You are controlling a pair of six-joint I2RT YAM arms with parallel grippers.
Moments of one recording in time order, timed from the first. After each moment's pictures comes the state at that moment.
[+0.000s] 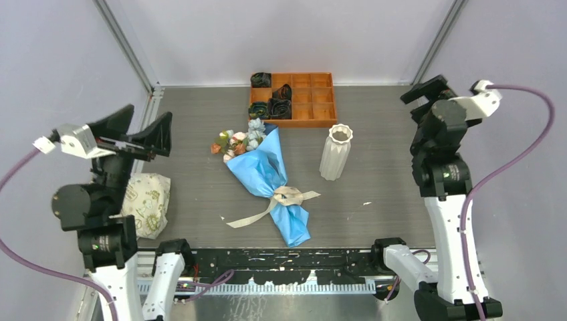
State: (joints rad) left arm 0.13 0.53 1.11 -0.11 0.33 -0.38; right arm 0.07 0.91 1.27 -0.42 0.57 0.54
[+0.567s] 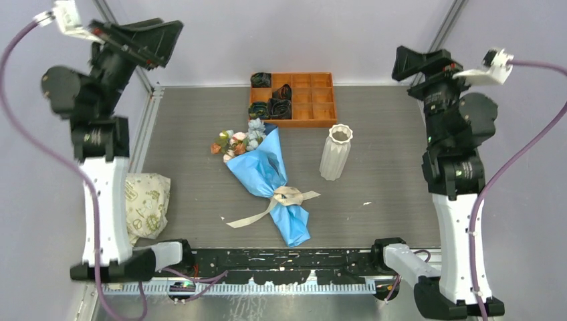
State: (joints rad) left arm 0.05 1.17 1.74 0.01 0.49 -0.73; right arm 0.07 0.95 1.44 -0.22 0.16 0.55
